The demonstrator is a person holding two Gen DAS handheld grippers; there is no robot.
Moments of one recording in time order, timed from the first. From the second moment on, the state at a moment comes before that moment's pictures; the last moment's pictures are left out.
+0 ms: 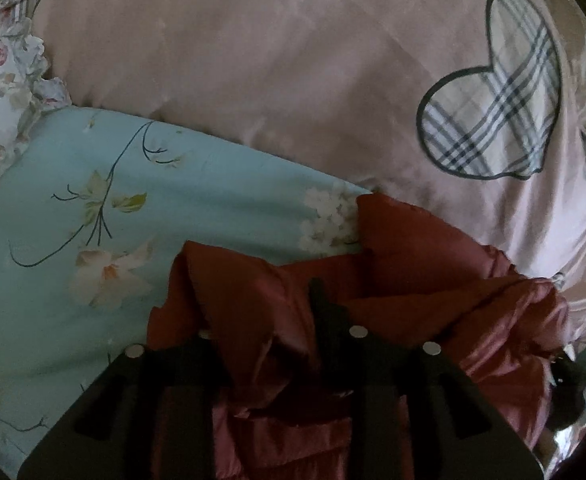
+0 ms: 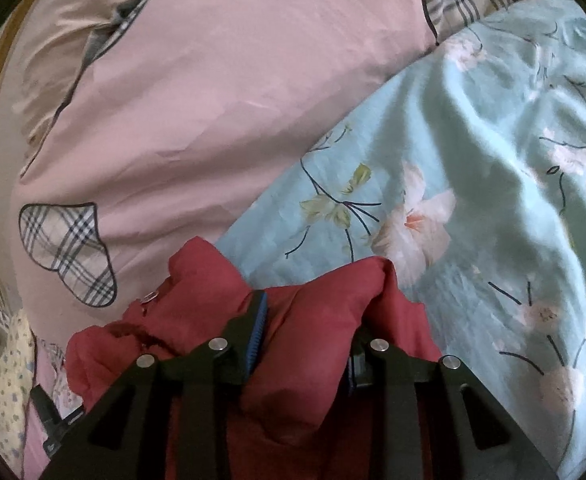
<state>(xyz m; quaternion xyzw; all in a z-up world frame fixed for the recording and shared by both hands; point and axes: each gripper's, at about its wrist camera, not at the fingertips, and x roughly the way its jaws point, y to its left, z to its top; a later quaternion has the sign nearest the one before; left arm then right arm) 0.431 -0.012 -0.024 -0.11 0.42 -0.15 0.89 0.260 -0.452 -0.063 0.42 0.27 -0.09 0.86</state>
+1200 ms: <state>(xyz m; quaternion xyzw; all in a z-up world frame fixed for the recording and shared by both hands) 0.312 -0.128 -0.046 0.15 0.39 -0.21 0.89 0.216 -0.371 0.008 0.22 0.28 -0.01 0.94</state>
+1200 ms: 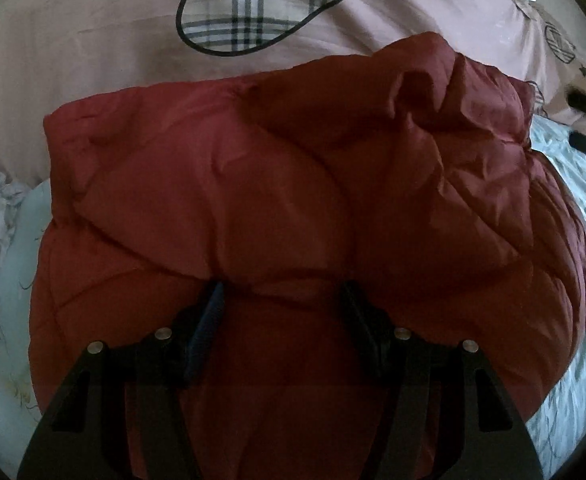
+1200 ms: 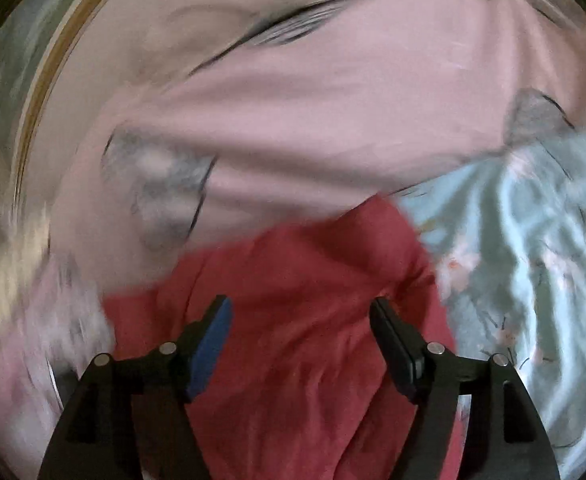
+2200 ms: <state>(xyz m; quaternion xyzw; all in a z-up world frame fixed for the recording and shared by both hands) 0.407 -0.035 -0.063 0.03 0.44 -0.13 0.89 0.295 -0.378 -0.068 0.20 0.38 -0.03 0.90</state>
